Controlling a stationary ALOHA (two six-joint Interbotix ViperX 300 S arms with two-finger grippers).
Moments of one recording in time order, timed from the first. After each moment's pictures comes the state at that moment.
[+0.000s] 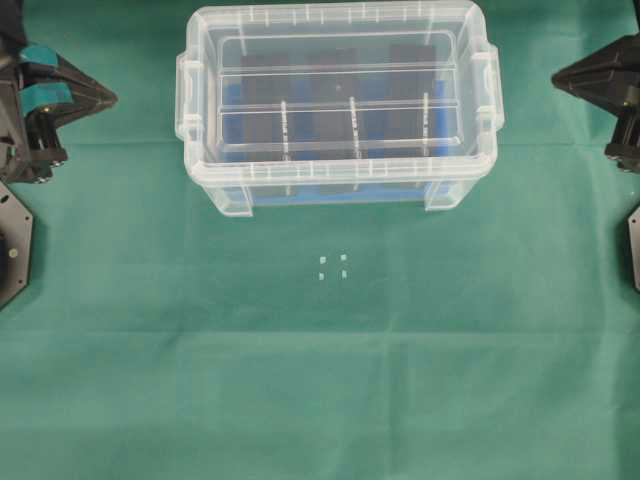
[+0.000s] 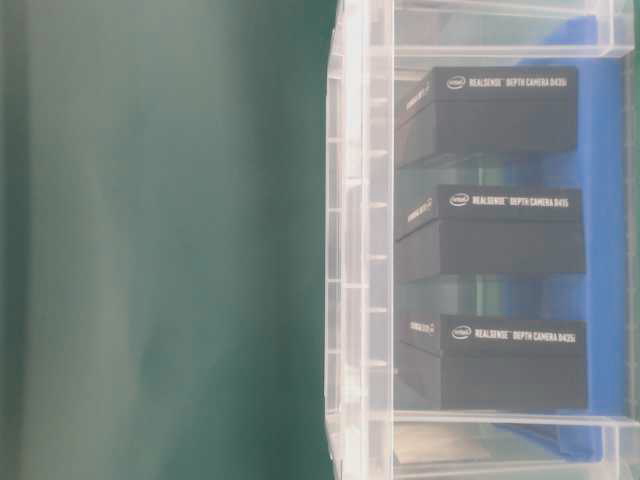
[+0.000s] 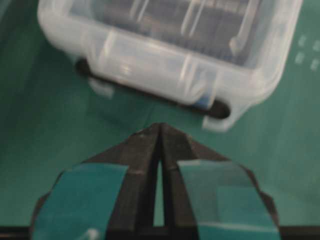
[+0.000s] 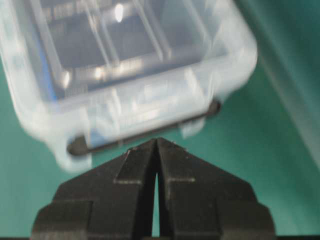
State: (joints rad) left arm 0.39 -0.81 0.80 0.02 0.73 0.01; right arm -0.46 -0.85 0.86 -0.01 0.67 0.00
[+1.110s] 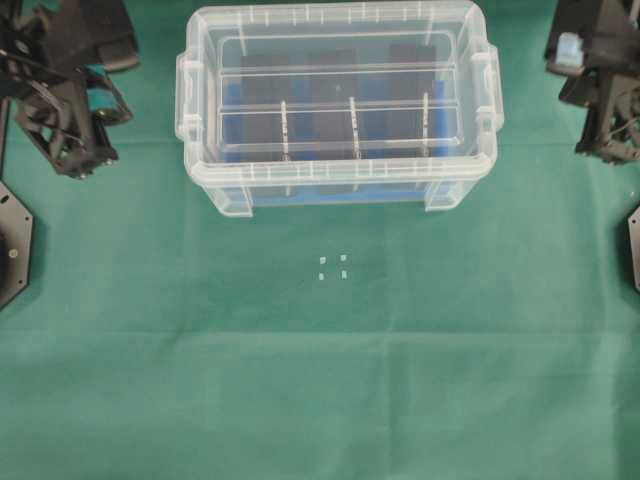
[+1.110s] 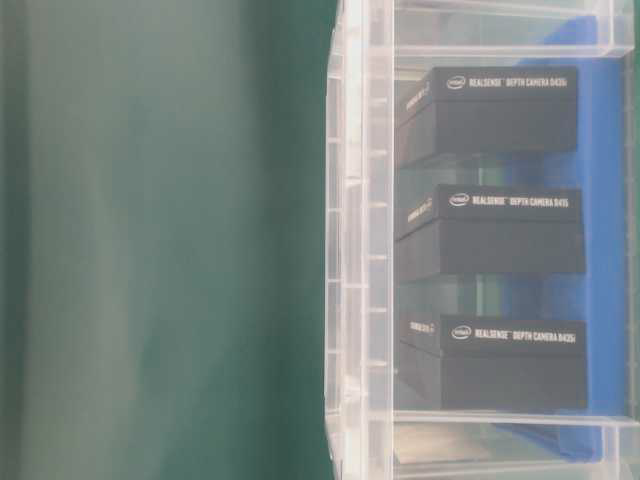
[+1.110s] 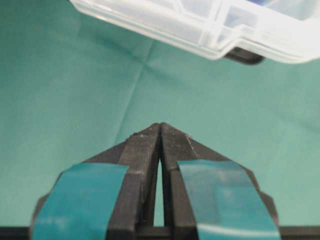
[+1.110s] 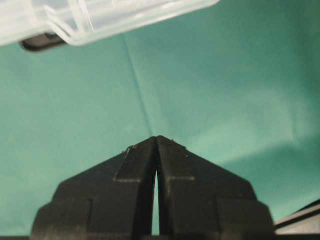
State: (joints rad) left arm 0.41 -0.53 0.71 0.03 0.89 0.02; right arm -0.46 -0.56 0.72 -0.12 1.00 0.00
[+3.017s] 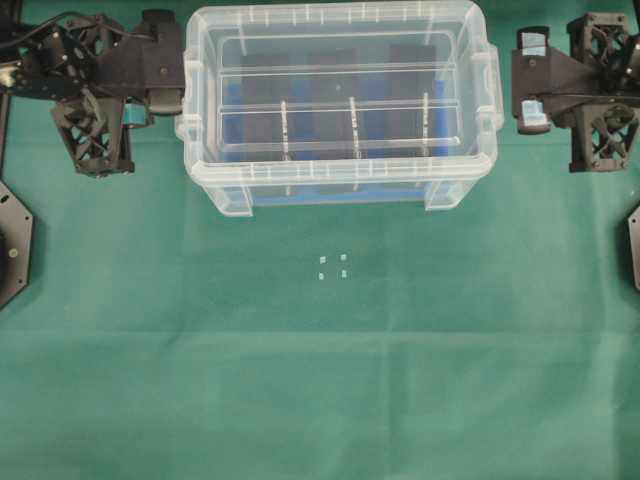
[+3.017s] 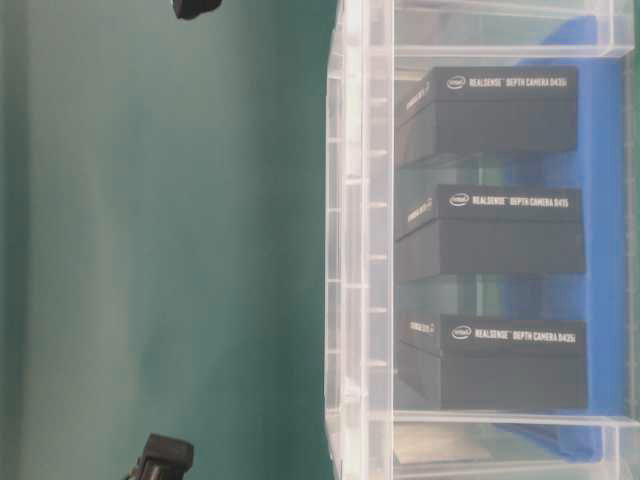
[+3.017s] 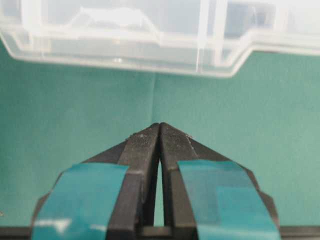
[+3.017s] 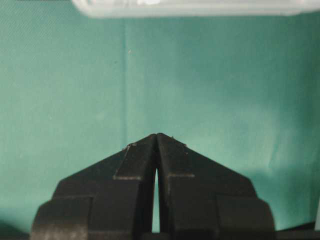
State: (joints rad) left arm 0.43 -0.37 0.70 0.03 0.84 0.33; right arm -0.46 -0.46 0.79 -0.16 0.86 -0.26
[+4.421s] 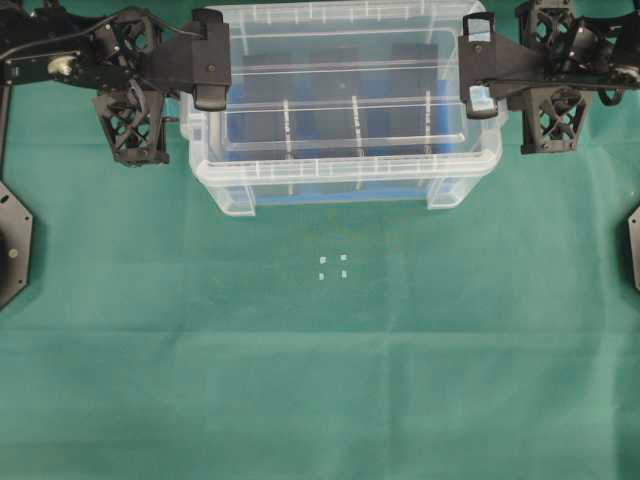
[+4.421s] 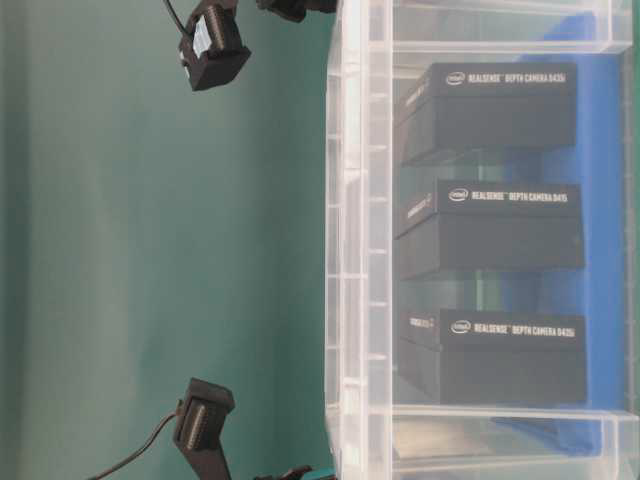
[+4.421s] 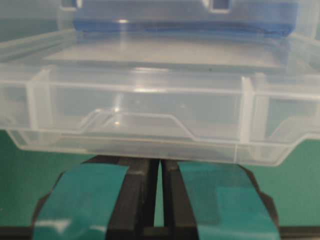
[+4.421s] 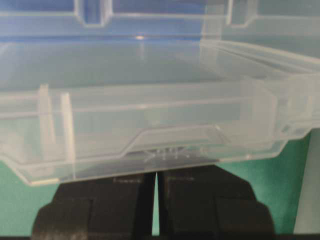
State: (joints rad) left arm 0.44 -0.21 0.63 0.03 0.77 0.38; right arm -0.46 -0.27 0.69 -0.17 0.73 -0.27
